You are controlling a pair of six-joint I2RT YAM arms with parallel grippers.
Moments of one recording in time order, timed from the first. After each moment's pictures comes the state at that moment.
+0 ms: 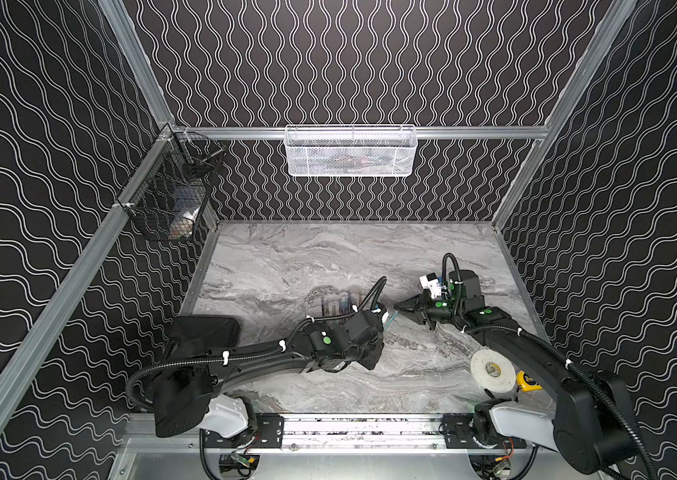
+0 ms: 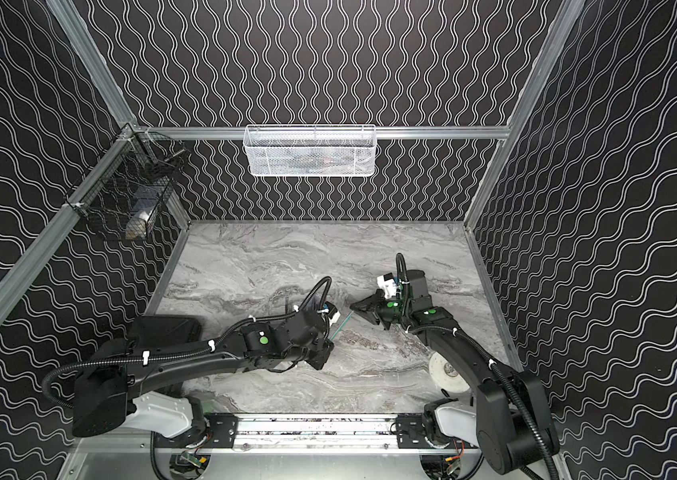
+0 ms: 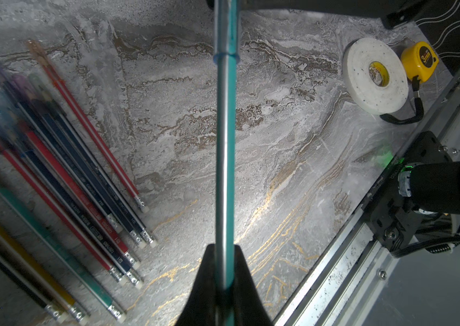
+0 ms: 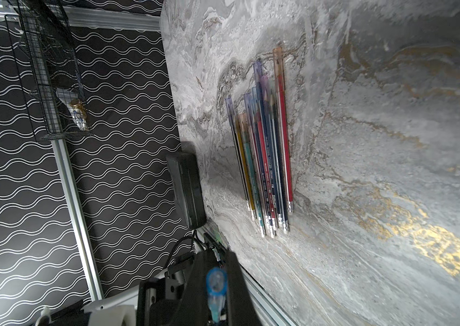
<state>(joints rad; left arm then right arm) -1.04 1.44 0.96 -0.42 -0.05 -0.50 0.27 1.25 0.69 -0.14 -0.77 0.99</state>
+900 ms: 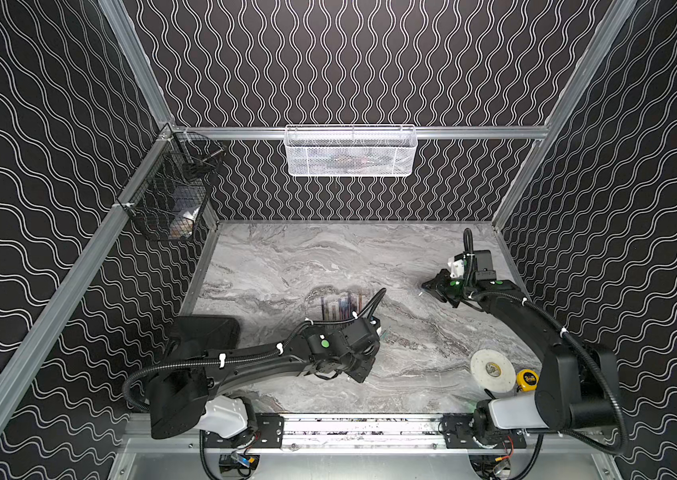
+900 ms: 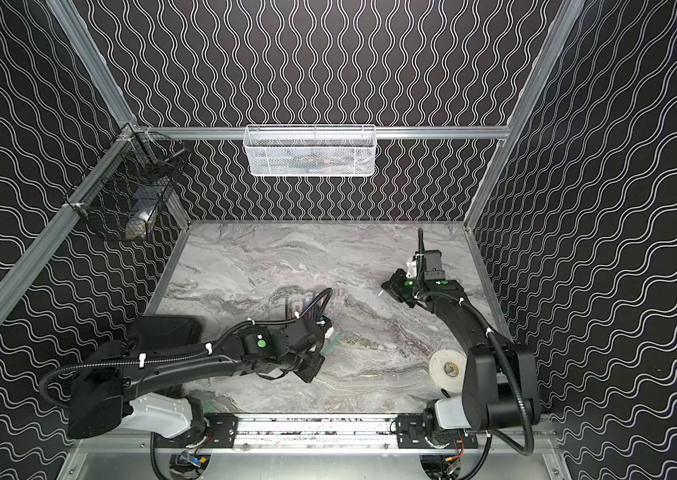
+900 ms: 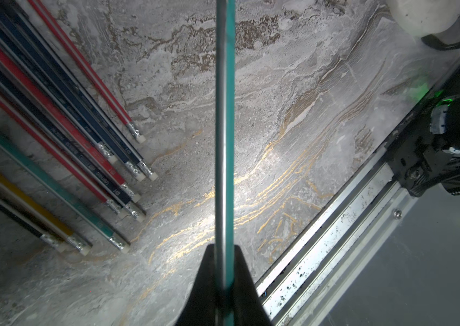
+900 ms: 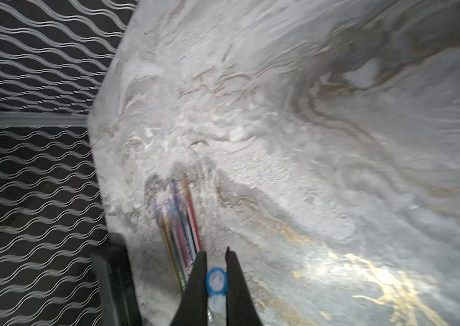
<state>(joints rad) -1.05 1.40 0.94 -0.58 0.01 -0.50 0.10 1.45 0.96 -0.45 -0.39 0.70</state>
